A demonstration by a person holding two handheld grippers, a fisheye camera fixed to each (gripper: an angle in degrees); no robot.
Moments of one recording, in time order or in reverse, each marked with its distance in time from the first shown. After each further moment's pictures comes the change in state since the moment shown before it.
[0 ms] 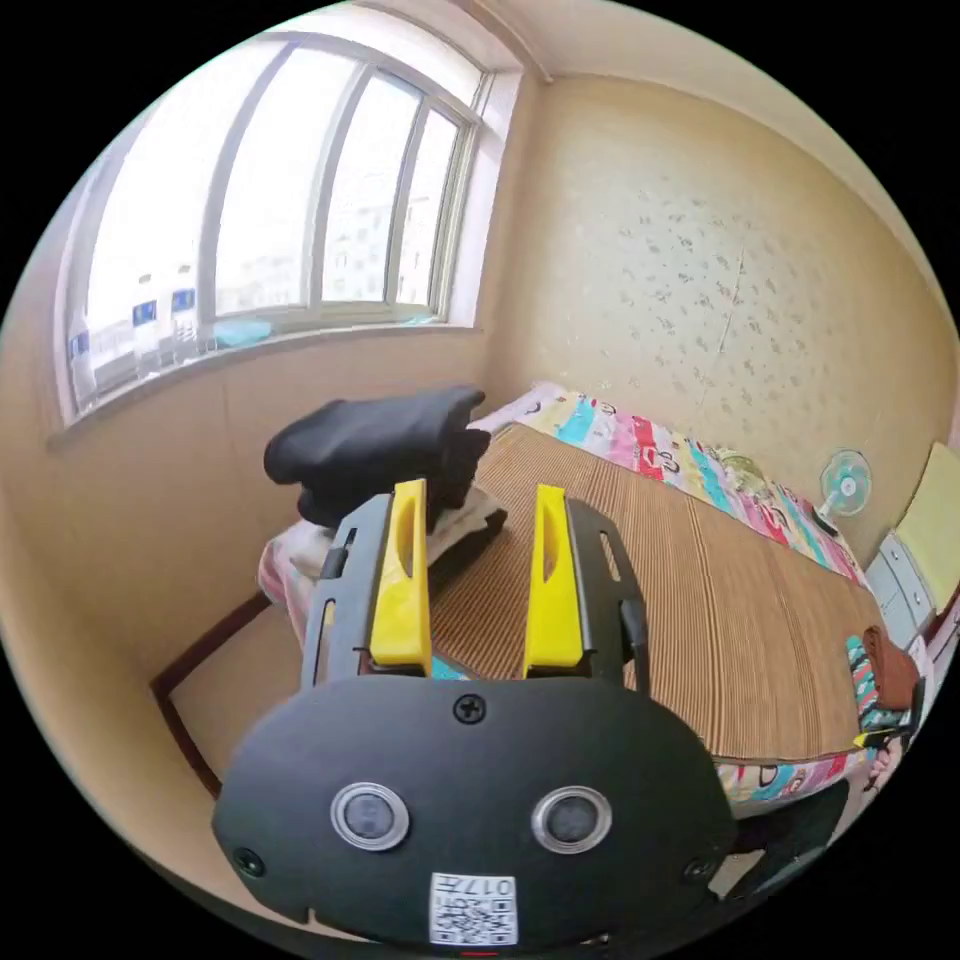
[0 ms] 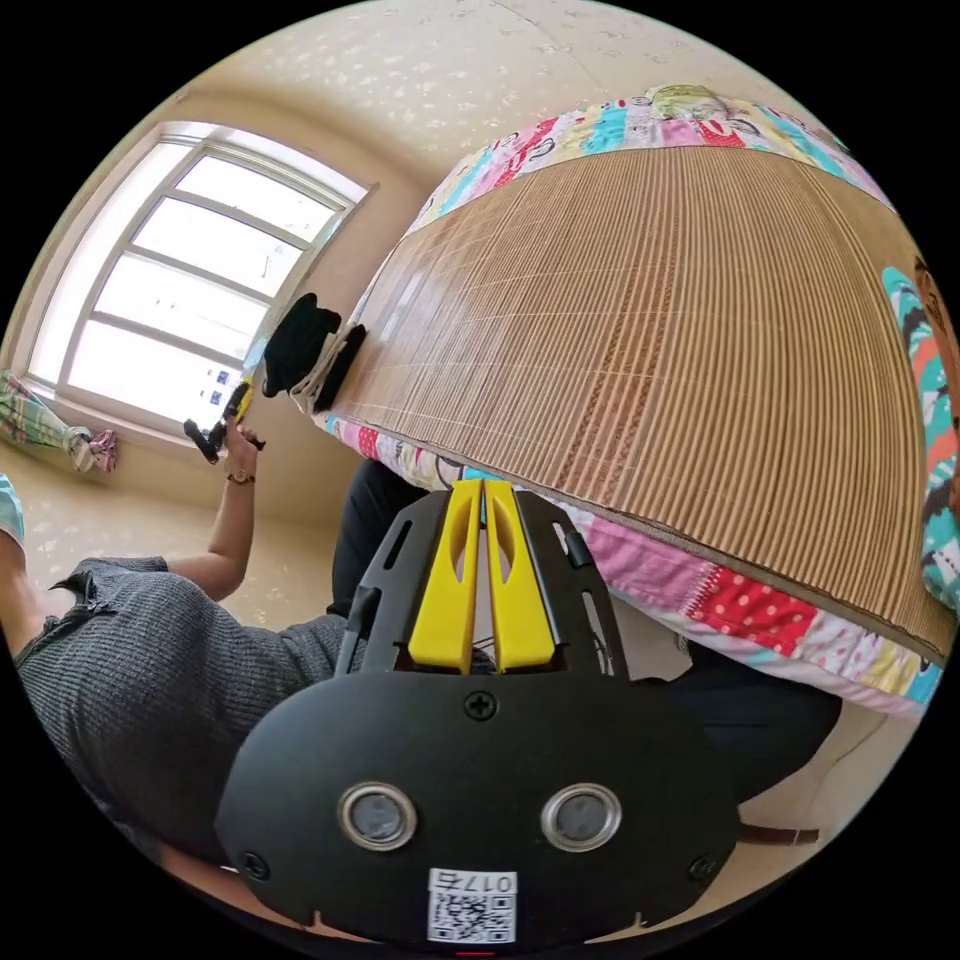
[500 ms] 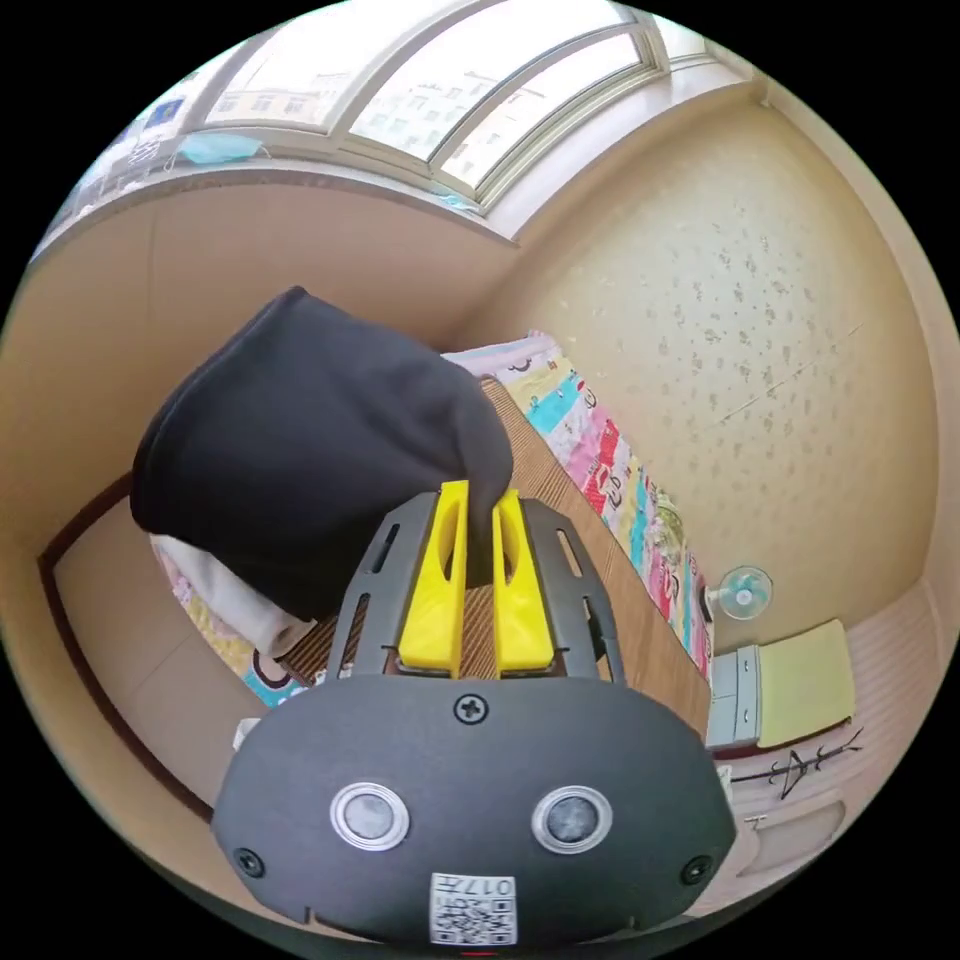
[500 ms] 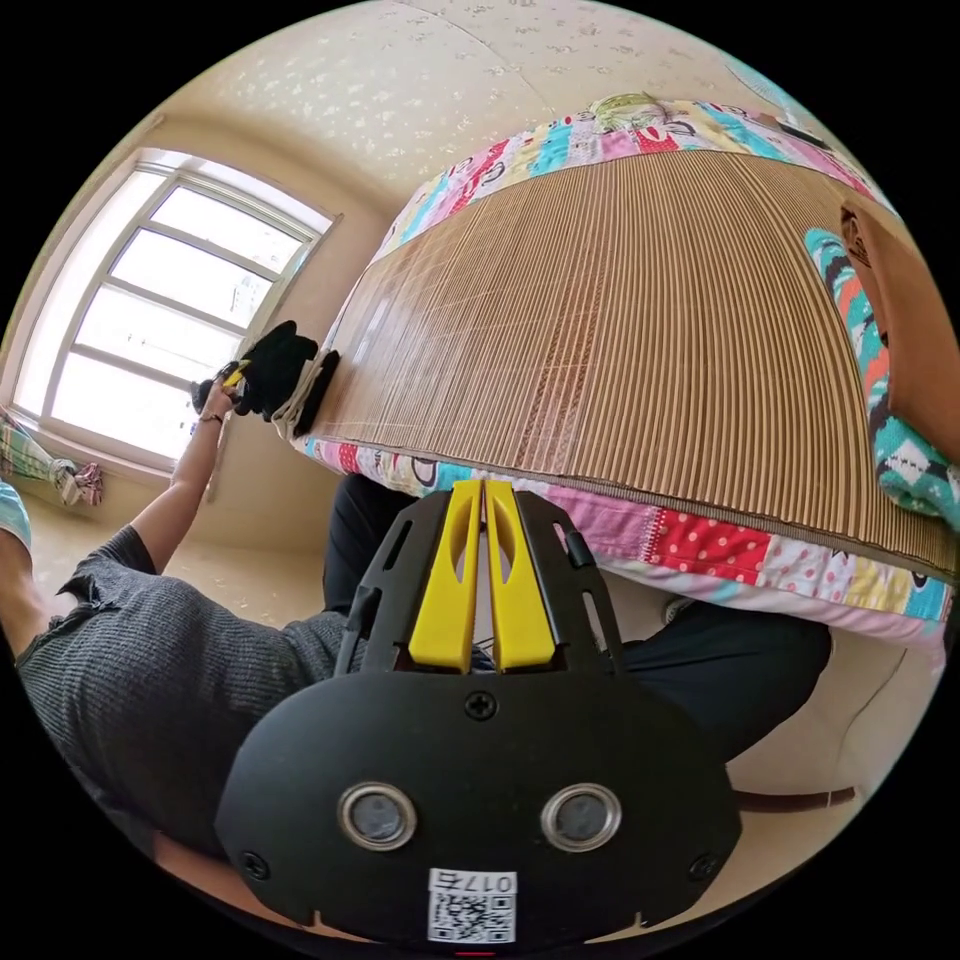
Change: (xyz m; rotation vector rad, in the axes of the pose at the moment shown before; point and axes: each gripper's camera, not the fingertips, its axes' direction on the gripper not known) left arm 0.012 -0.157 0.146 -0.328 0.355 -0.410; right arm 0.032 0.031 -0.027 0.075 0.045 0.082
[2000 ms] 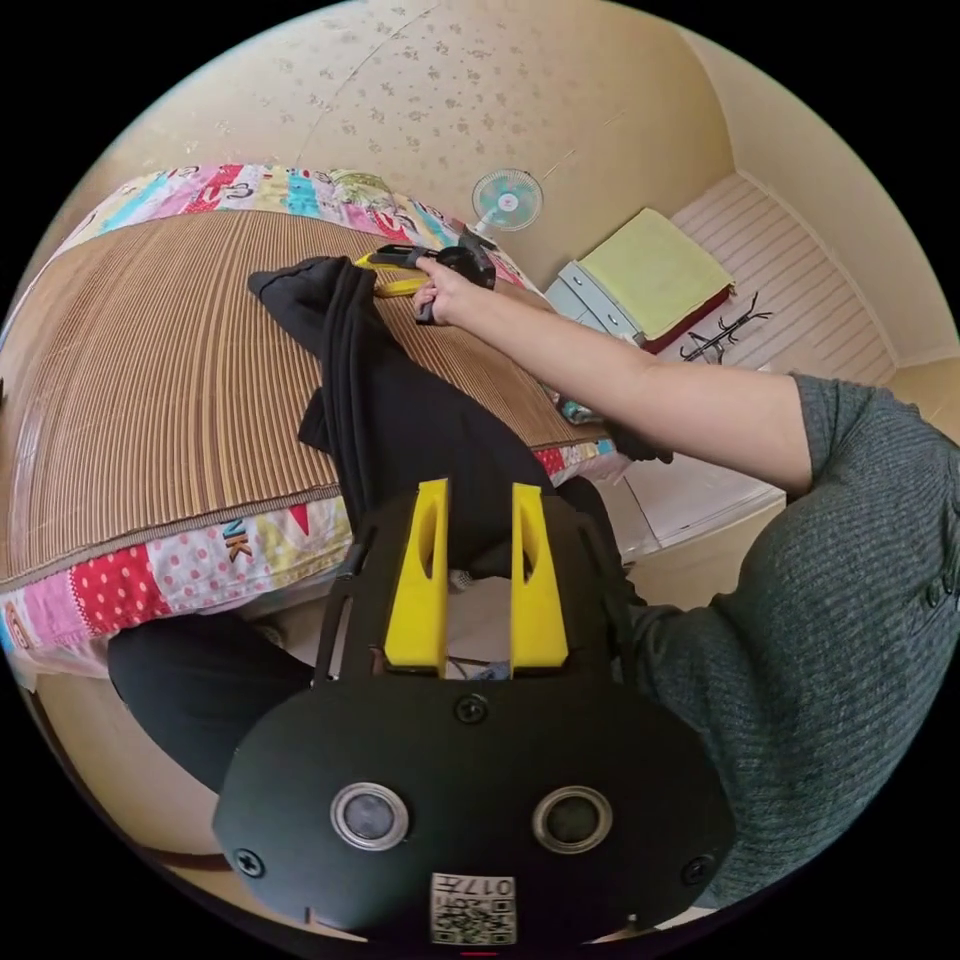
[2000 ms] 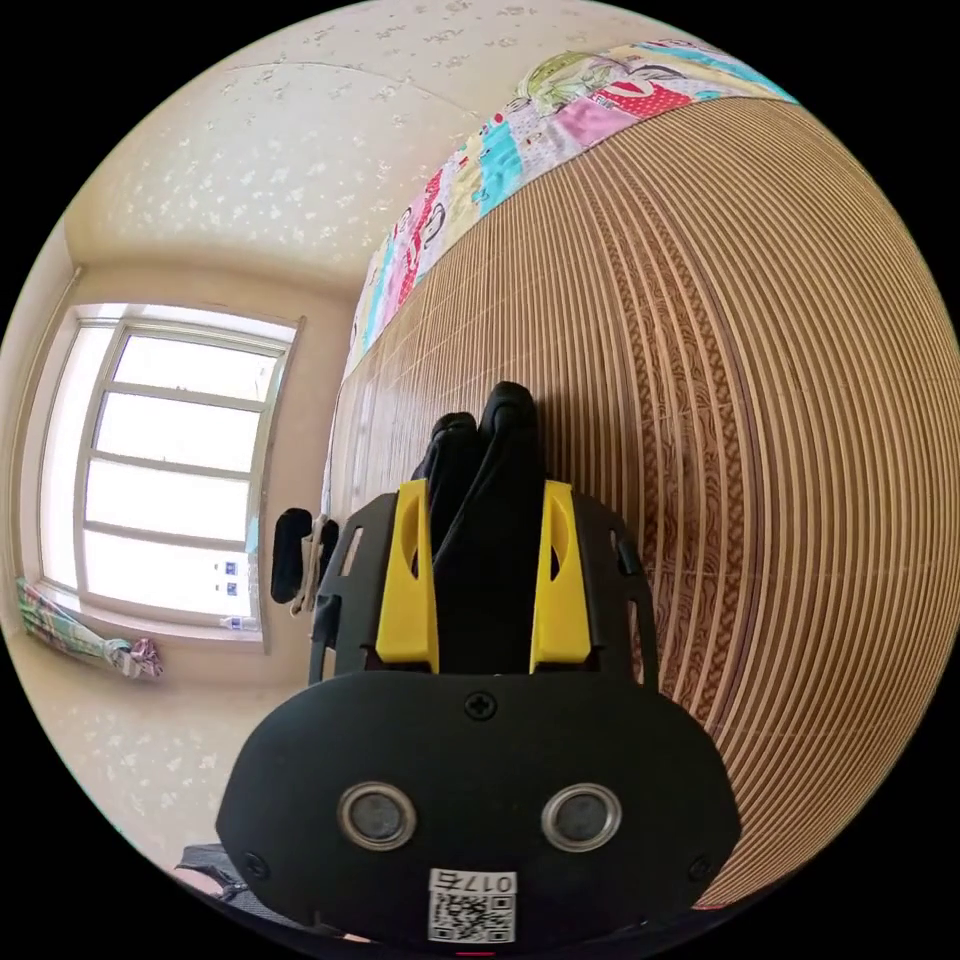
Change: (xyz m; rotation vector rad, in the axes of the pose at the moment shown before) left arm 0.336 0.731 0.148 -0.648 0.450 0.742; right arm 0.094 -0.400 0.155 0.094 -0.210 0.244
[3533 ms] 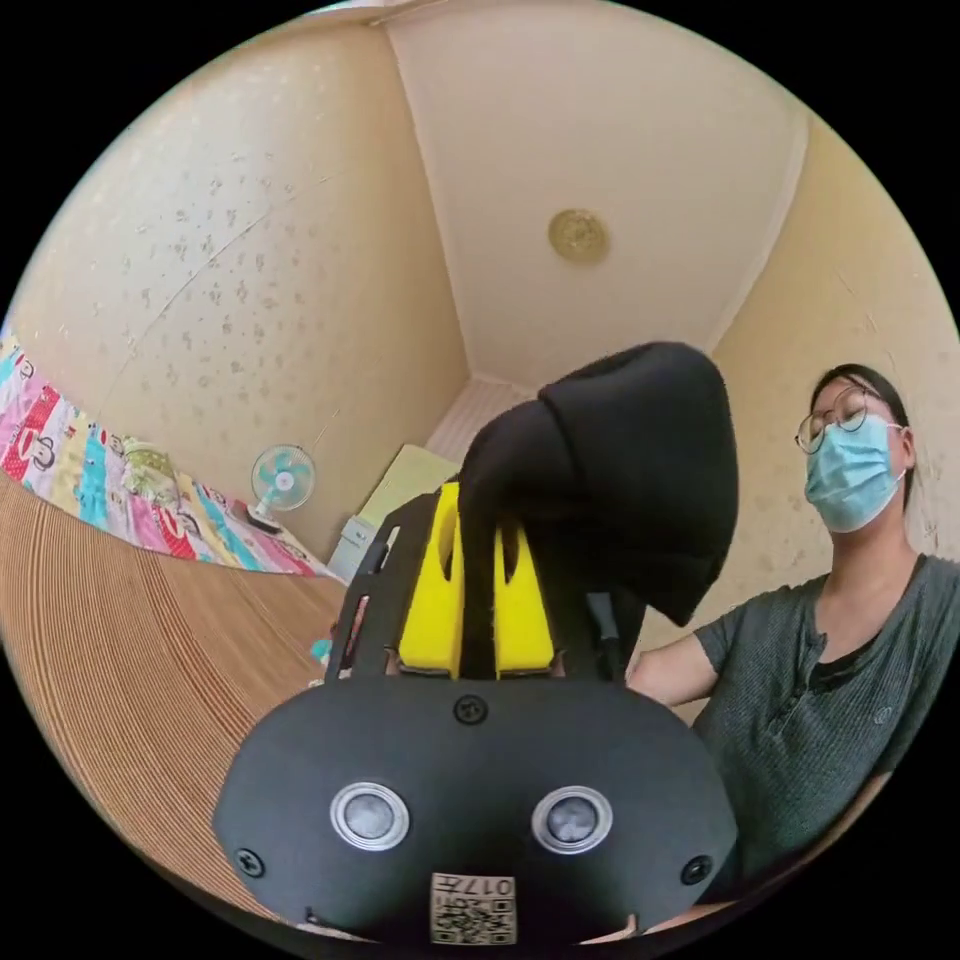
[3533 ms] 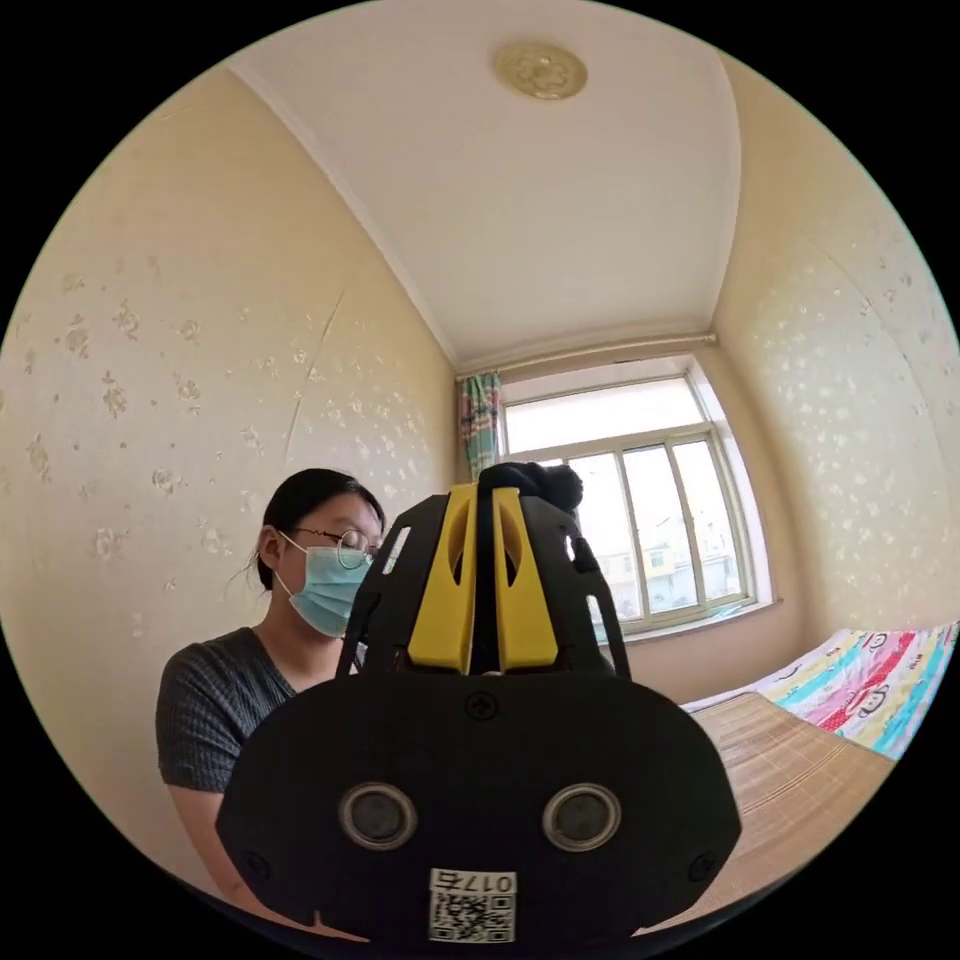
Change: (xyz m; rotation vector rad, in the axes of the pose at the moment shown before) left arm 0.052 -0.110 -0.354 0.837 0.707 0.377; right arm -0.373 0.461 -0.537 0.437 -1.062 -1.262
